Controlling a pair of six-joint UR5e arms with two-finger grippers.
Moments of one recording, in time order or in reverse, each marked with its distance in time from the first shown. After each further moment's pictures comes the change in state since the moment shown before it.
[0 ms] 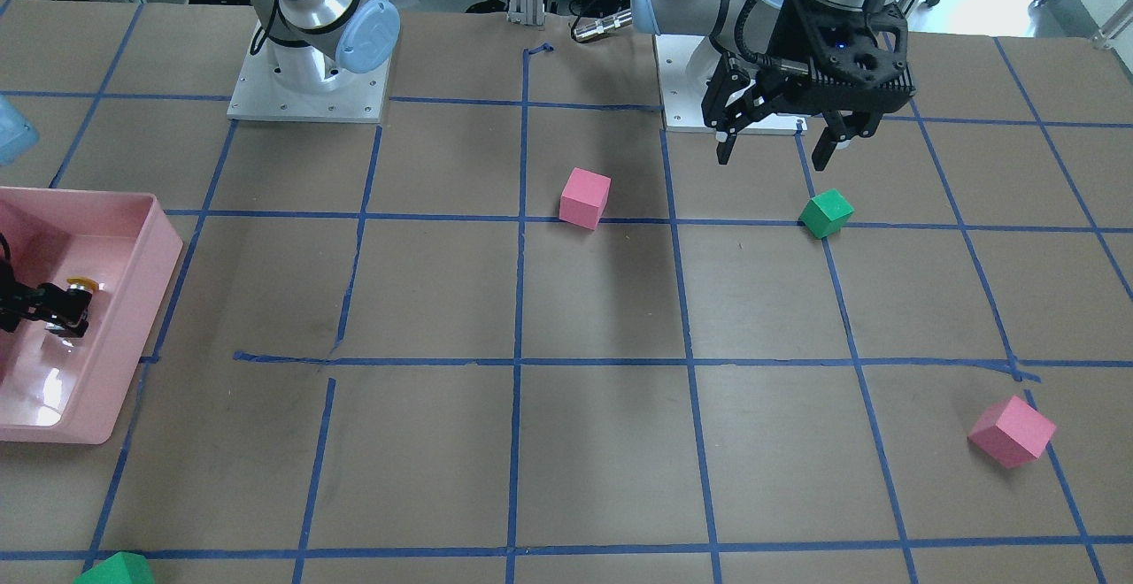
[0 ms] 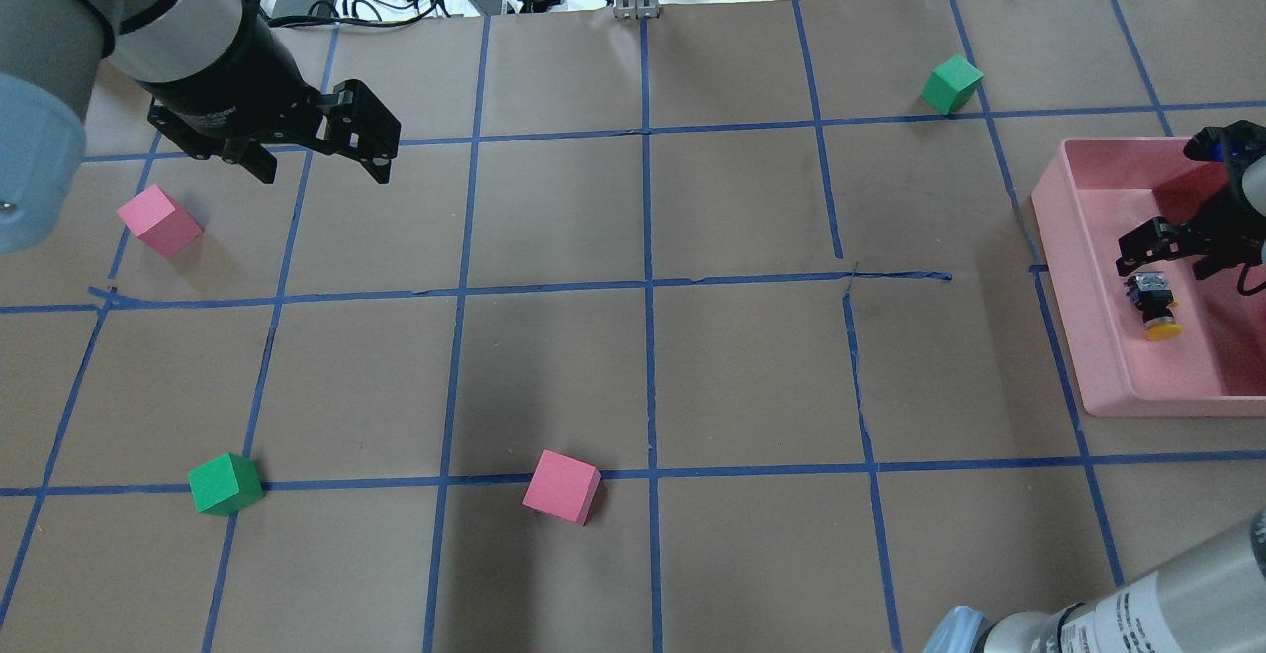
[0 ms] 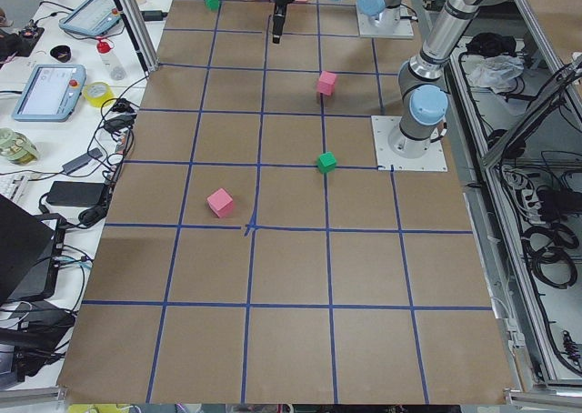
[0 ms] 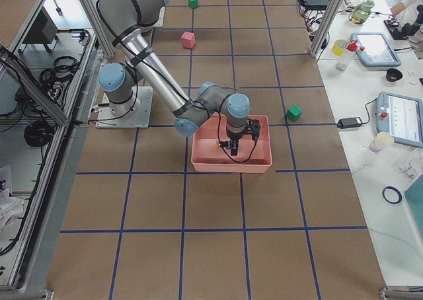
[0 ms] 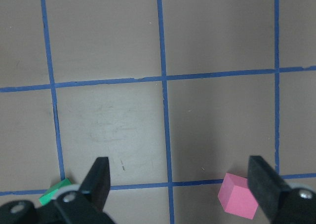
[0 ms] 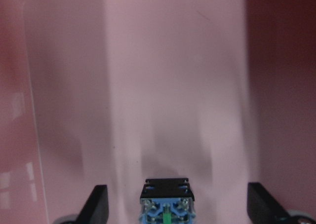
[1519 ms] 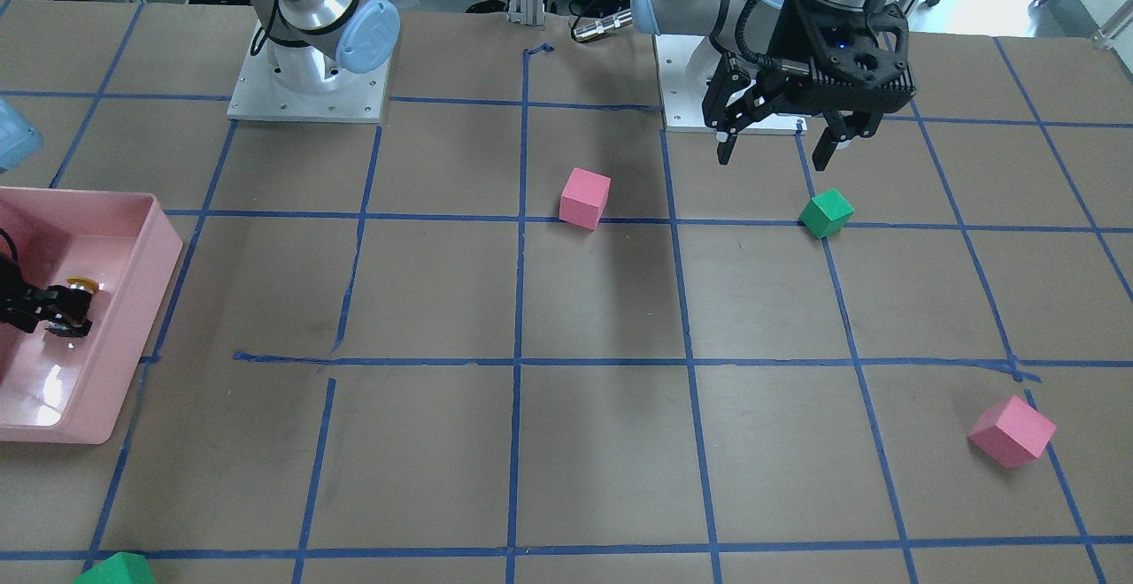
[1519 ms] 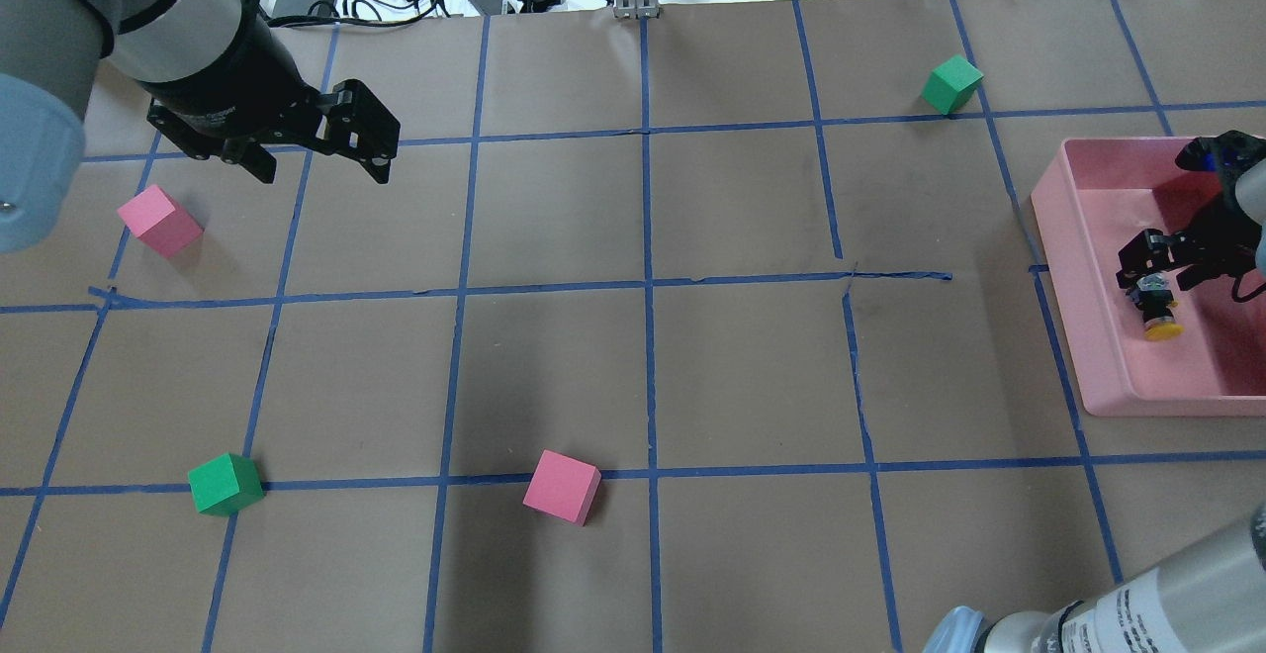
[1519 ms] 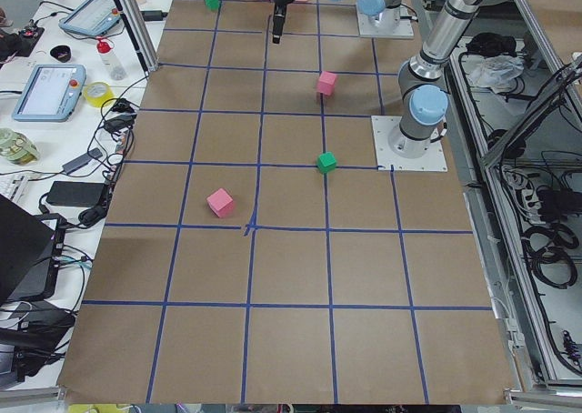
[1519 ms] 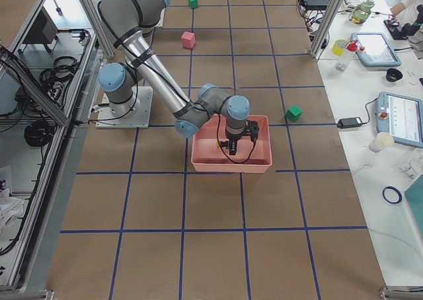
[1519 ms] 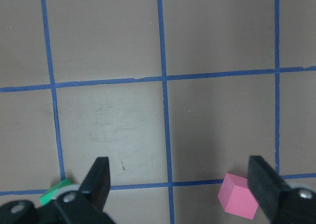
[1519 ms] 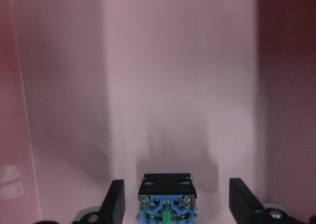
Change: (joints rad) left arm 0.001 0.000 0.000 0.000 0.000 0.000; right arm 0.000 0.011 0.006 0.007 -0.017 -0.019
